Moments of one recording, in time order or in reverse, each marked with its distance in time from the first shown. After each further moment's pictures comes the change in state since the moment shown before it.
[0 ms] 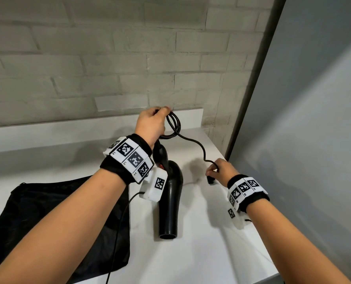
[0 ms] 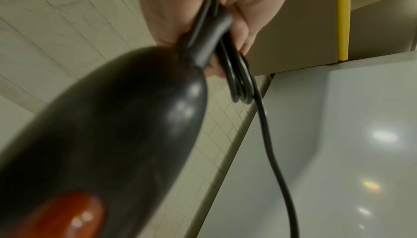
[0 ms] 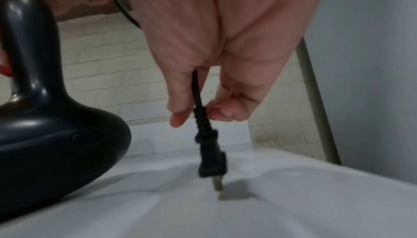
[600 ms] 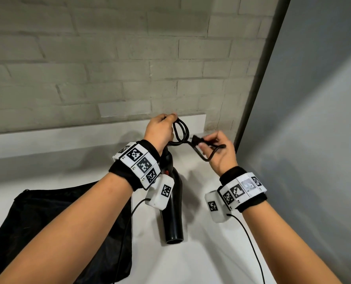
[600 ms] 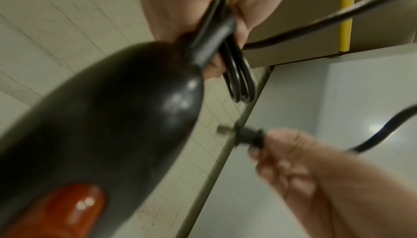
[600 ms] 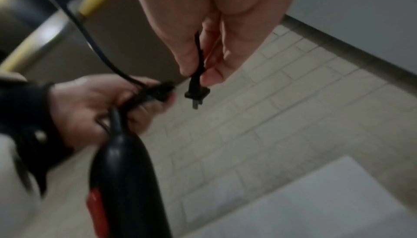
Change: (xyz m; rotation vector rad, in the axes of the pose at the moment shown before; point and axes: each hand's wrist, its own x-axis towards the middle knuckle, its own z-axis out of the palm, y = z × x) left_hand 0.006 0.000 0.013 -0.043 -0.042 -0.064; right_hand -0.003 -0.084 -0.020 0.775 0.393 -0.296
